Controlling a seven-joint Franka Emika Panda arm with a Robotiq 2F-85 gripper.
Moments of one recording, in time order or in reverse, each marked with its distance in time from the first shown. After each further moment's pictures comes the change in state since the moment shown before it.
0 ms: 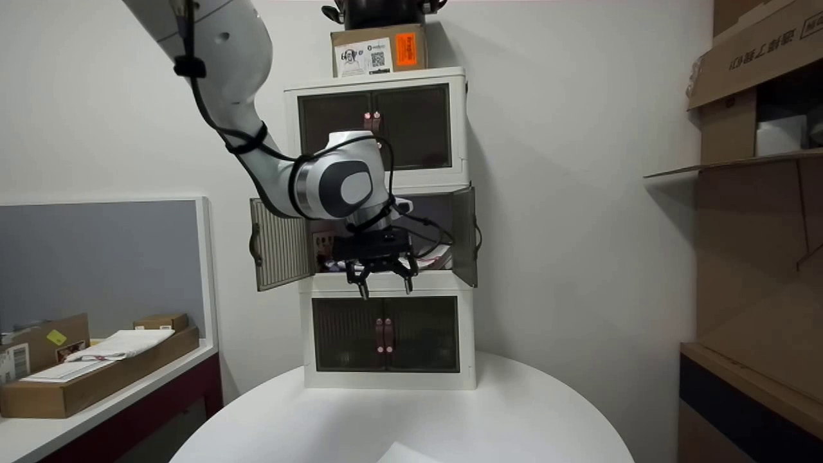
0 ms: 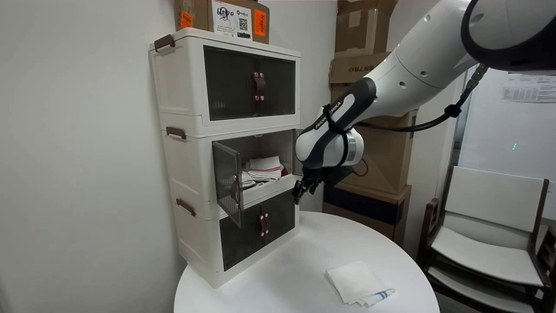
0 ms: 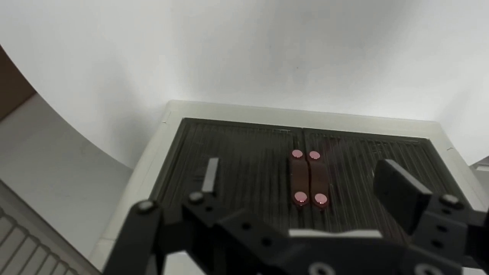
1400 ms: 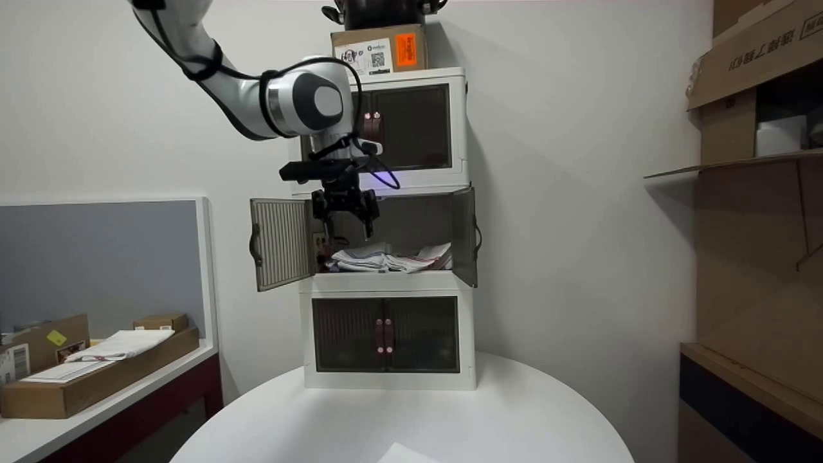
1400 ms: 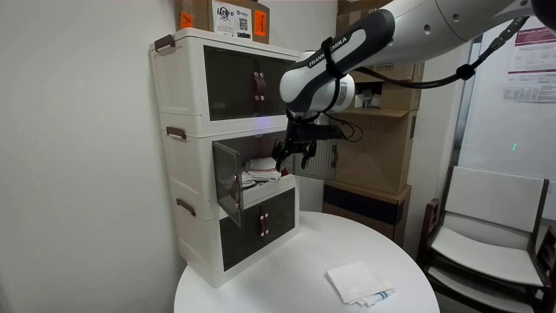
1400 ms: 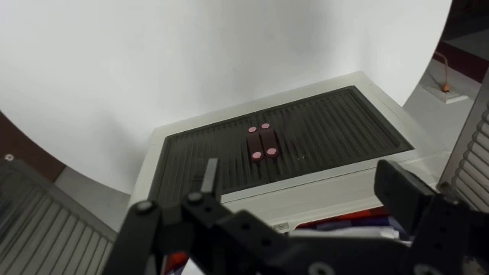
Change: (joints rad) arm 0.082 -0.163 0.022 0.172 -0.060 -0.457 0.496
